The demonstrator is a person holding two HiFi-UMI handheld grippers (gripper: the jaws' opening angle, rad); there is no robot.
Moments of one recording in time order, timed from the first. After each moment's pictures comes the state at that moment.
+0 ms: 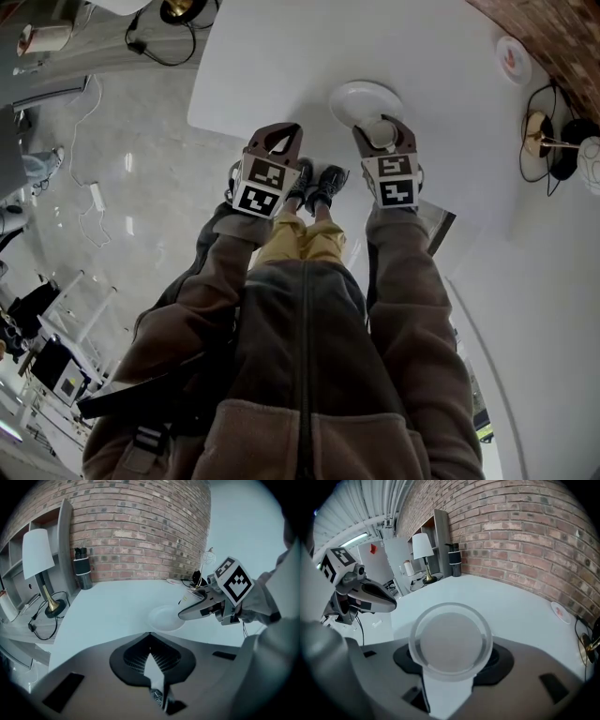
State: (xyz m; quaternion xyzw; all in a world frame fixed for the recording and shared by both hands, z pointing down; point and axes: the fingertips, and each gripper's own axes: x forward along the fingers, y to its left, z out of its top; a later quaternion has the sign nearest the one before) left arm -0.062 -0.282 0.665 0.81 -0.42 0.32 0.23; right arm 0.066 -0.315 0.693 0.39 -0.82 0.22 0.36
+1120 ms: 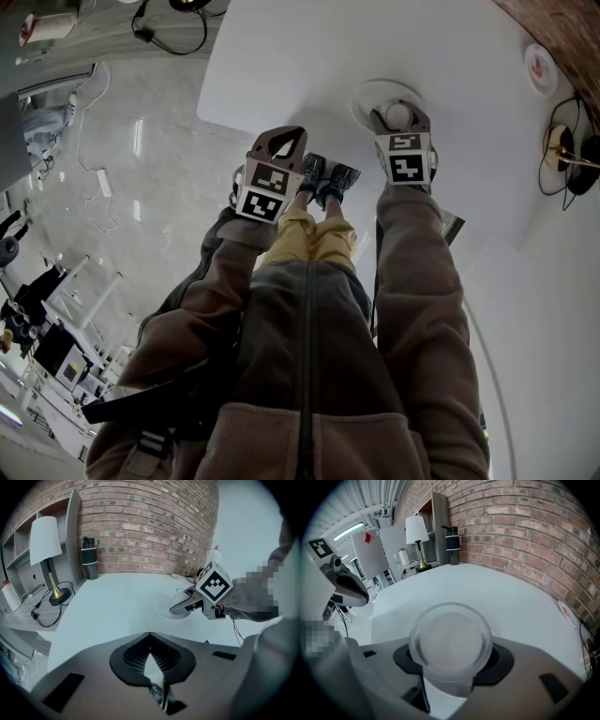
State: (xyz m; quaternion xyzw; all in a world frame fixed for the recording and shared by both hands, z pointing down) left arm -0.086 -0.270 0.690 0.80 -0.43 0.33 0.26; right arm 0.064 -0.351 0.749 0.39 -0.80 0.22 0.40
